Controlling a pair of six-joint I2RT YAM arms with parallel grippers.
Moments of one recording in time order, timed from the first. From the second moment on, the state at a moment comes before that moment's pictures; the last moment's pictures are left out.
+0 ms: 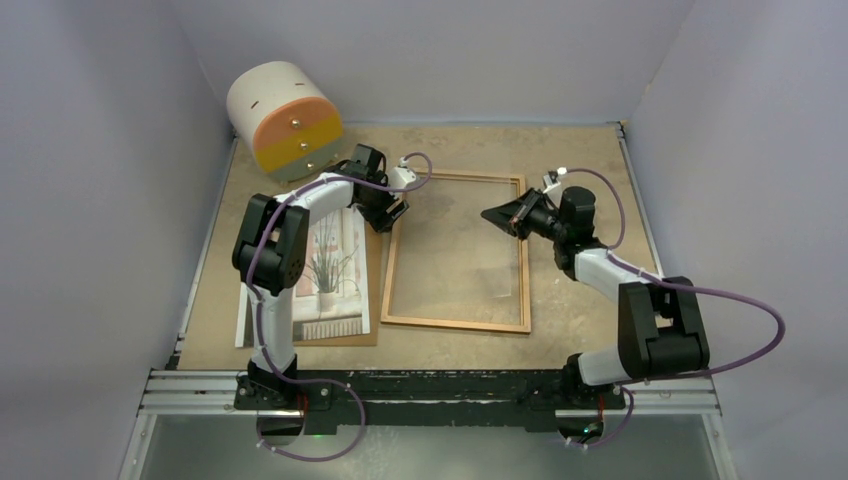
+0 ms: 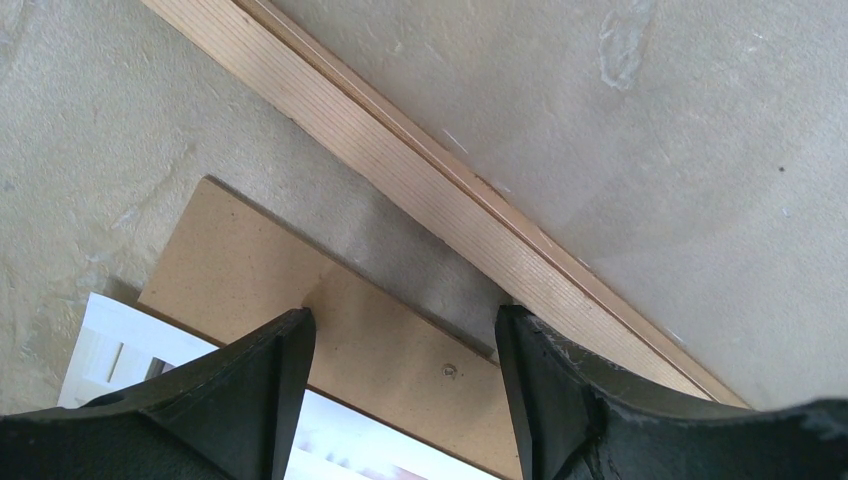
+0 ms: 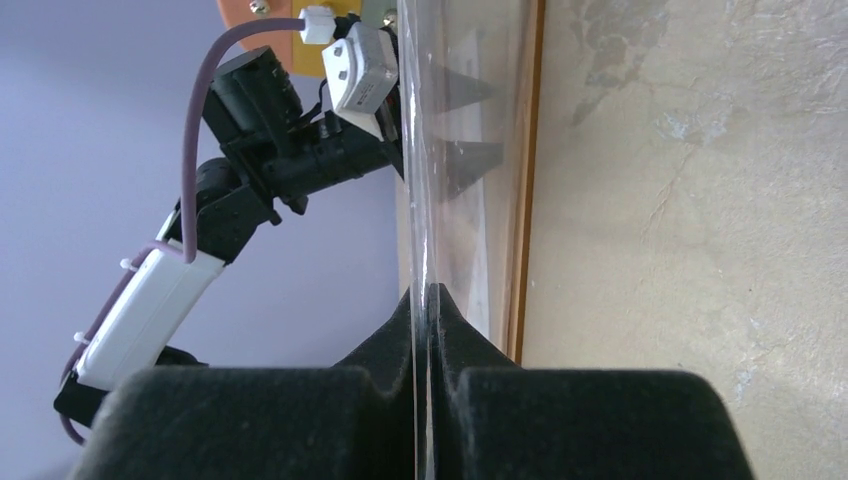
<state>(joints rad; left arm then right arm) -0.36 2.06 1.47 -0.48 0.25 0.54 0.12 1.43 0.64 0.48 -0.72 1.16</state>
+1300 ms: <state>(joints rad) -0.36 2.06 1.47 -0.48 0.25 0.56 0.10 1.48 0.70 0.17 -0.61 0.80</state>
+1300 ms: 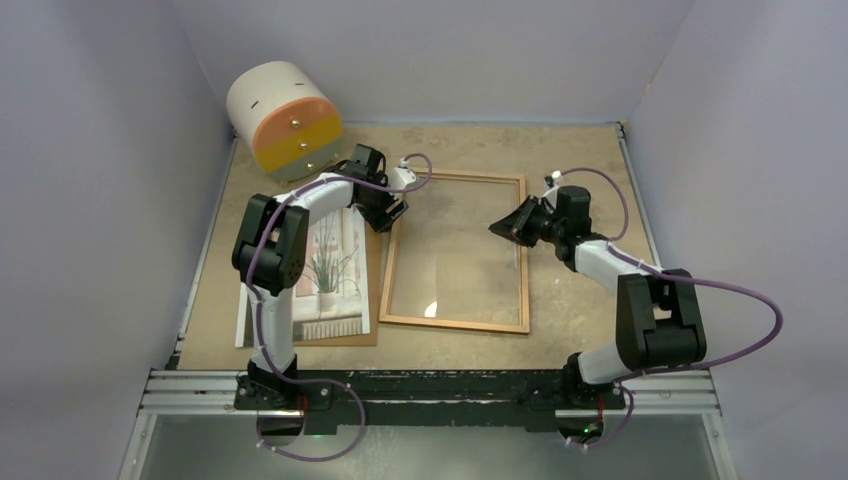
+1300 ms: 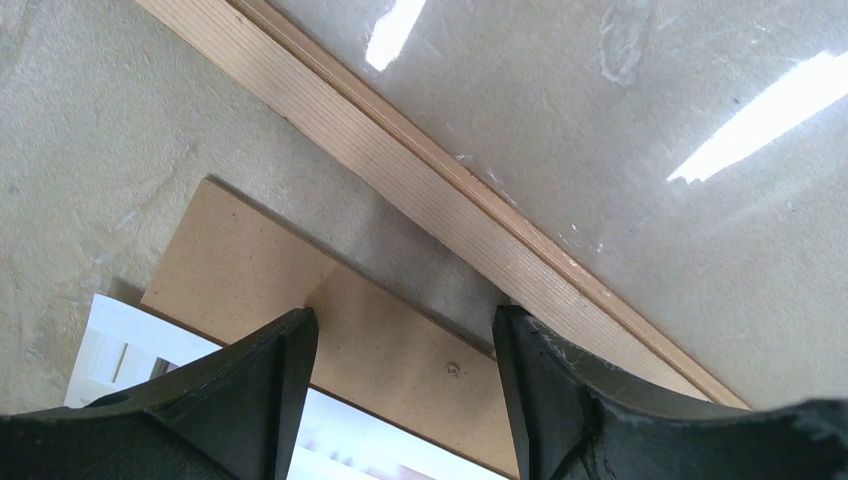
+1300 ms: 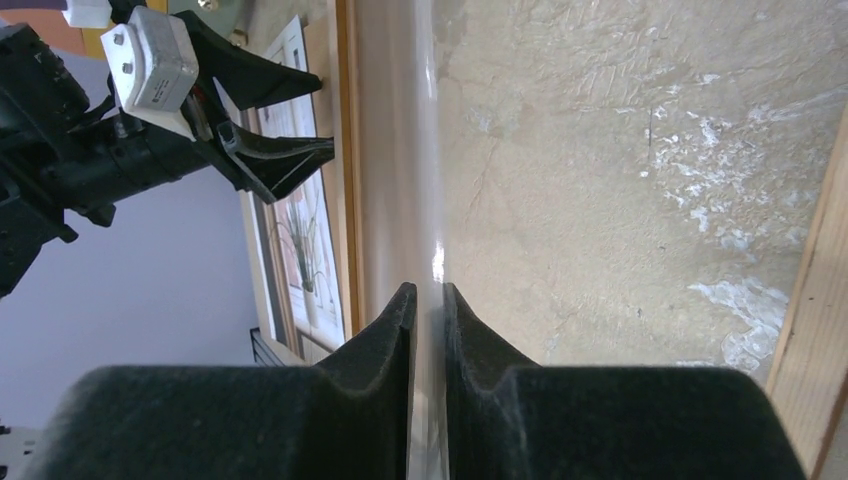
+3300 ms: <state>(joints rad) -0.36 2.06 1.47 -0.48 0.25 0.55 0.20 1.59 0.94 -0.28 -0.20 0.44</state>
